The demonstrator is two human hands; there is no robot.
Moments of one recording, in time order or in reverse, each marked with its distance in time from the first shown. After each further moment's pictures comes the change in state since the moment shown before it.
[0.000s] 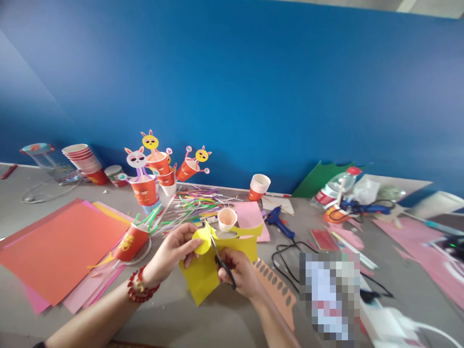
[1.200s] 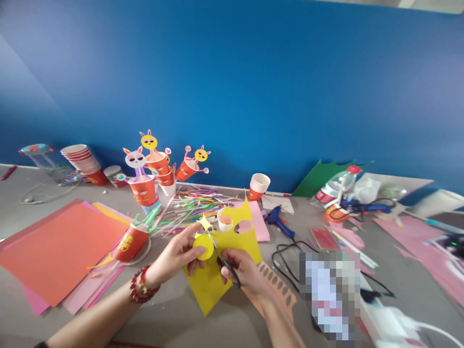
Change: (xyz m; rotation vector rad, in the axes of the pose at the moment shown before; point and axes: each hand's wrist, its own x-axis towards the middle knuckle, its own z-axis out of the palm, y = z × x) left_hand -0.003 -0.008 0.001 0.129 -0.108 -0.018; right_hand 0.001 -0.011 -0.011 0.033 -0.095 0.074
